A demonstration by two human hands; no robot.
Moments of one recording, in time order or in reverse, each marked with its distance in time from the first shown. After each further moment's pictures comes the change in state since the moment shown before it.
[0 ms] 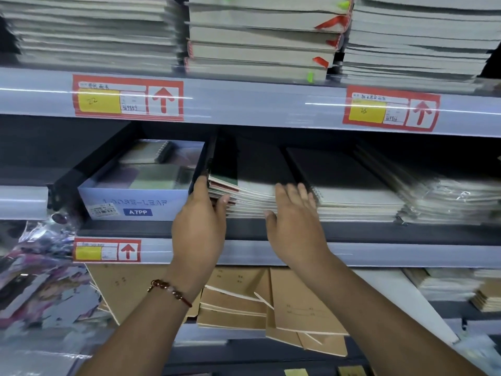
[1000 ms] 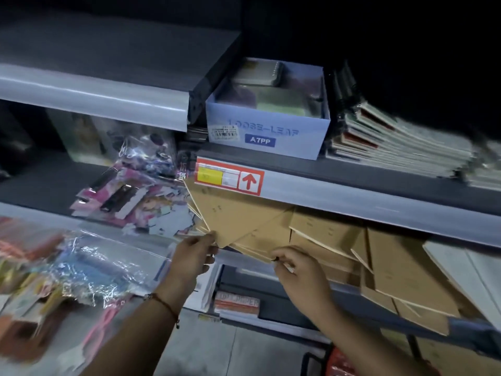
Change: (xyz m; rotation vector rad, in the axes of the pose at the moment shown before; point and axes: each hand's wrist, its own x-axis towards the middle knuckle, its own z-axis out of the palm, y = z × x) left_hand -0.098 -0.273 -0.034 -0.658 -0.278 -1.053; right_hand -0.128 -0.081 0.181 0.609 -0.516 0.049
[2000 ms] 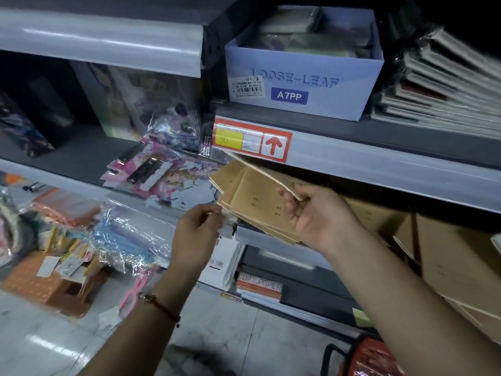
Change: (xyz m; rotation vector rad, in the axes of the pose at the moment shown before) left_hand -0.036 0.005 -0.013 0.161 0.218 0.359; right_hand 0.059 -0.084 -0.018 1.296 -0.047 0.651
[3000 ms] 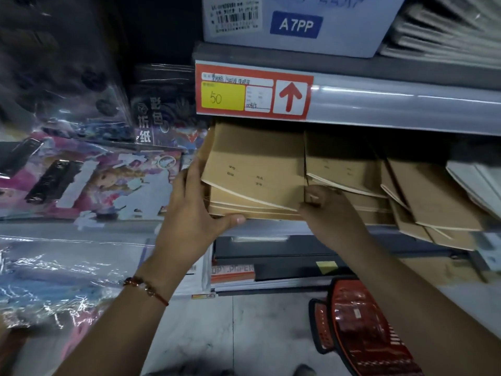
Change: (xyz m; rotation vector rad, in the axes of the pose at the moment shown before) left_hand 0.080 -0.044 0.013 0.428 -0.427 0.535; right_hand 0.023 0.064 -0.053 -1.279 0.583 -0.415
